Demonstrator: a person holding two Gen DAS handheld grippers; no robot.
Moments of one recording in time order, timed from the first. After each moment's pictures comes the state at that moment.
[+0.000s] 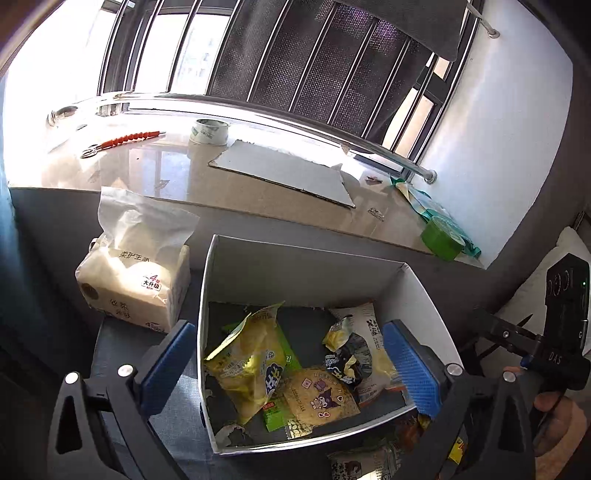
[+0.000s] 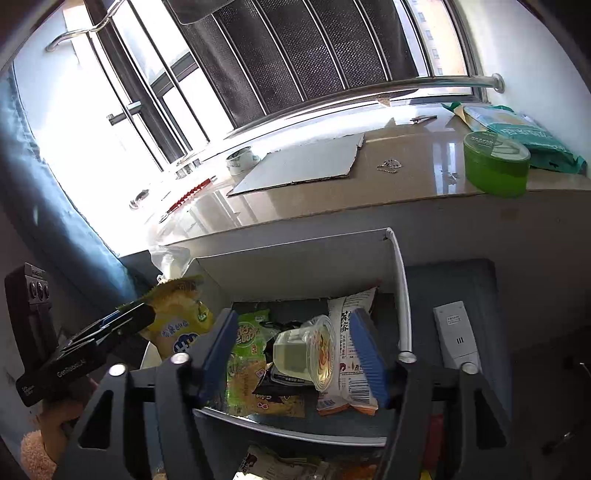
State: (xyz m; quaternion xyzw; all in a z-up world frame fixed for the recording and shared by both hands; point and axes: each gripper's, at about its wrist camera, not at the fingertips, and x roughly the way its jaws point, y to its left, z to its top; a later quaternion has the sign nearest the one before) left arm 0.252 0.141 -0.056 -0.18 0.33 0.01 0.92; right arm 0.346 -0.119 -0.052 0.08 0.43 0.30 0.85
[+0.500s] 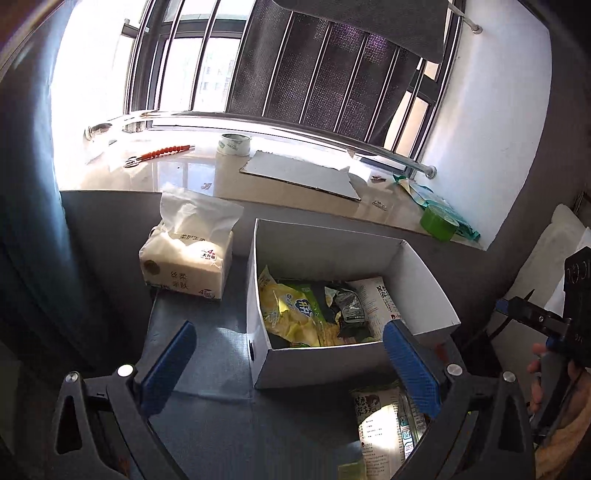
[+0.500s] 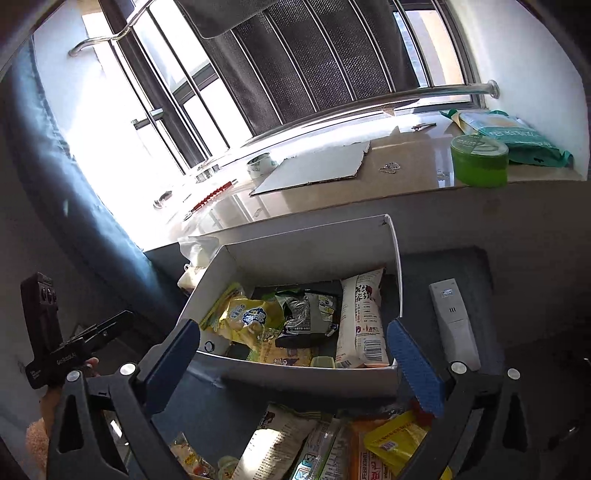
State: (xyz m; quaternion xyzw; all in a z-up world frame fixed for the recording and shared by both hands) left arm 0.144 0.140 -0.036 -0.15 0.33 0.03 0.93; right arm 0.263 -0.155 -0.022 0.08 0.39 0.34 0.85
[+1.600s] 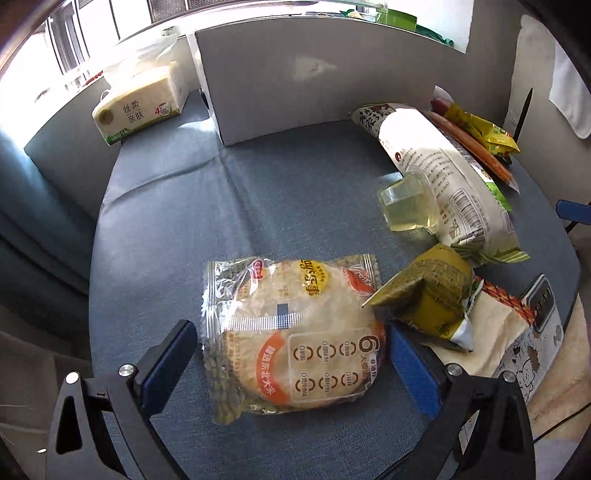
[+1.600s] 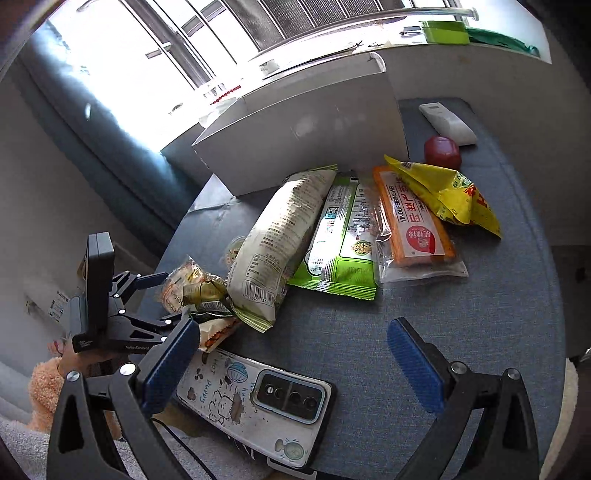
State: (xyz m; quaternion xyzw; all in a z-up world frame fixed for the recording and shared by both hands) left arm 0.055 0.080 -0.205 0.01 0.52 -0.02 0.85; right arm 0.091 -0.194 -0.136 0.06 0.50 0.33 0.79
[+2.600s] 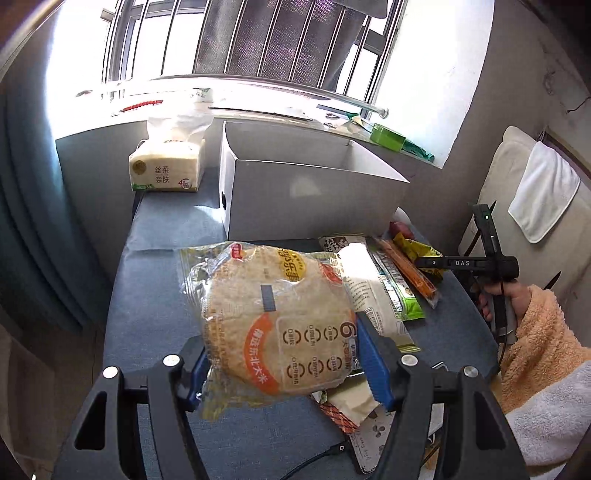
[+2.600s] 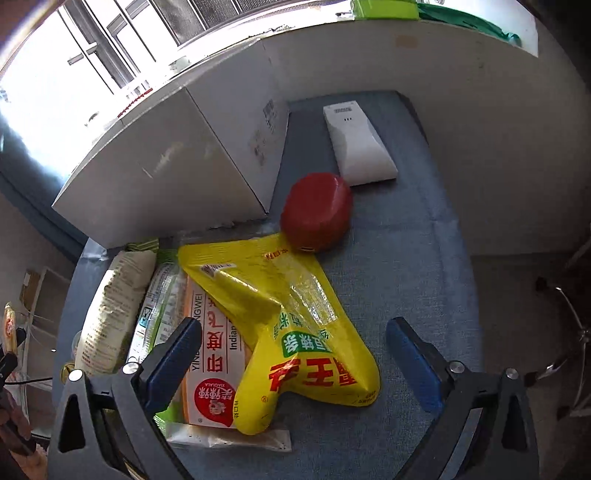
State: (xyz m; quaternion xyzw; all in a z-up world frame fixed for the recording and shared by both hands) left arm 0.012 0.093 -0.111 -0.12 0.37 -0.04 0.92; right arm 0.240 -0.234 -0.182 0.01 0.53 0.25 0.81
